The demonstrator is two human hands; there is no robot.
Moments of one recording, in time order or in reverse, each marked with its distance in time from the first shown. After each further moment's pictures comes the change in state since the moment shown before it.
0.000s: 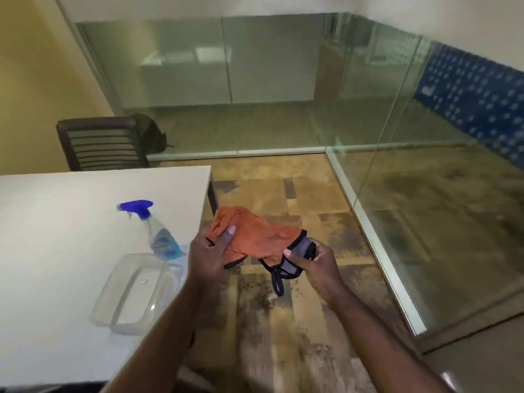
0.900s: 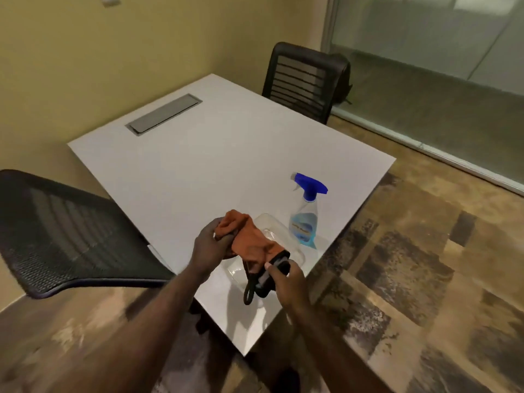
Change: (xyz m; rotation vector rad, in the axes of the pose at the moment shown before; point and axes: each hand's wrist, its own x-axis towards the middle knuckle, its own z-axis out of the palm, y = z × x) left_hand 0.027 -0.082 -0.282 0.195 0.637 -0.345; right_hand 0.034 0.080 0.346 -0.405 -0.656 0.422
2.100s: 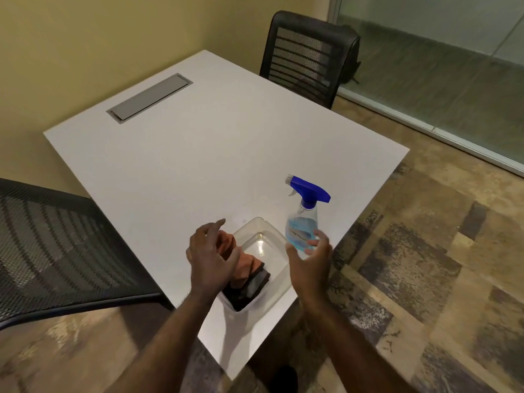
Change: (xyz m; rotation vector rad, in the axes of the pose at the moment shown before) left_hand 0.035 -0.049 0.047 0.563 0.285 0.215; right_hand 0.081 -0.025 -0.027 0.020 0.284 -0.180
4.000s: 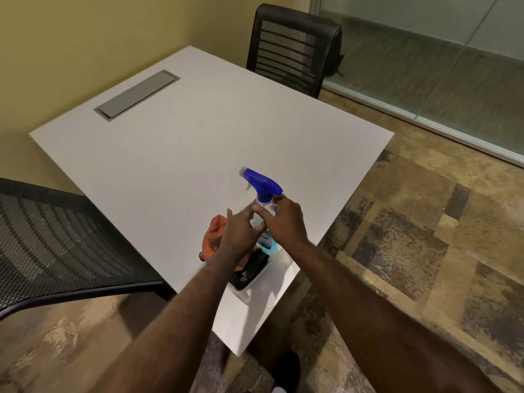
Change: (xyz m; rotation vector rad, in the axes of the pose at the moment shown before) left_hand 0.014 0.056 0.022 -0.102 -0.420 0.018; right_hand 0.019 -0.028 0.033 -0.229 -0.210 -0.386
